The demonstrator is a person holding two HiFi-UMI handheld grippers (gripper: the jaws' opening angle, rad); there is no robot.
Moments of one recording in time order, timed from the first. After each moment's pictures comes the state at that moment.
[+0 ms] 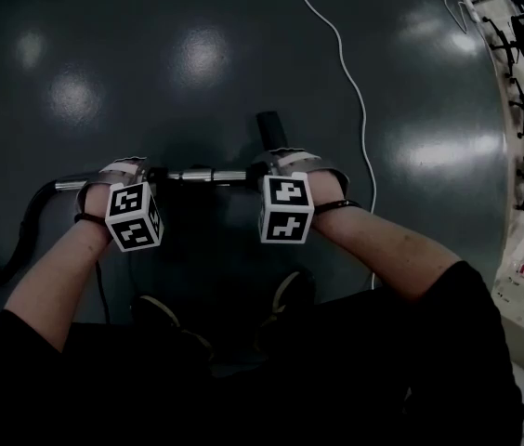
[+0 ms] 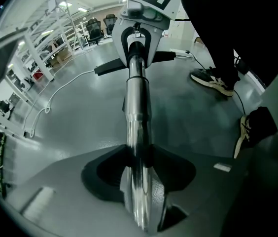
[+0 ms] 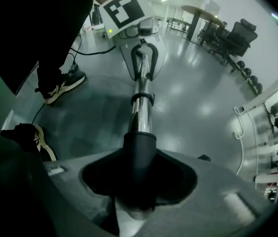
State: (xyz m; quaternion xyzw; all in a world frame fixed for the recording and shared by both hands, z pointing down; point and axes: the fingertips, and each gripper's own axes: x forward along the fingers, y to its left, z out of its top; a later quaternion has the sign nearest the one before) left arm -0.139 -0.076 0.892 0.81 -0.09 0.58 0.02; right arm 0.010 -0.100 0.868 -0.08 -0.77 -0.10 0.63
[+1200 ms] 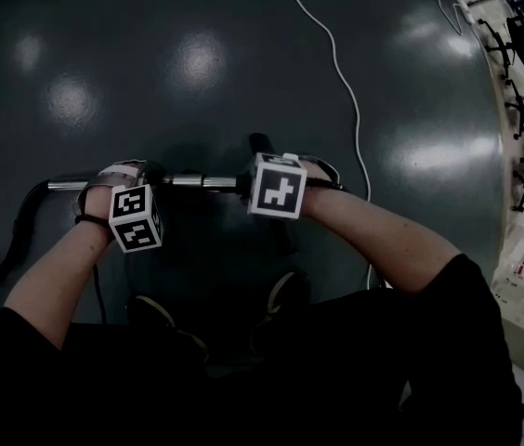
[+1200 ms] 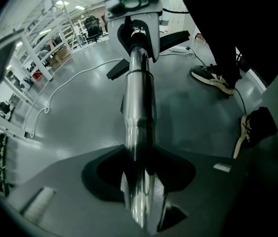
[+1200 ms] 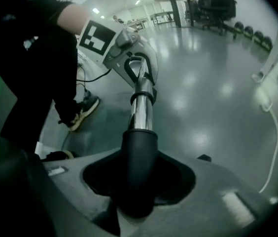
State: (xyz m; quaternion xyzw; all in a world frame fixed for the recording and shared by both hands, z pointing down) left arm -0.135 -0.074 0.895 0.80 -0.09 0.60 0.01; right arm -0.001 -0.075 0.851 -0.14 -0.78 0.11 0.61
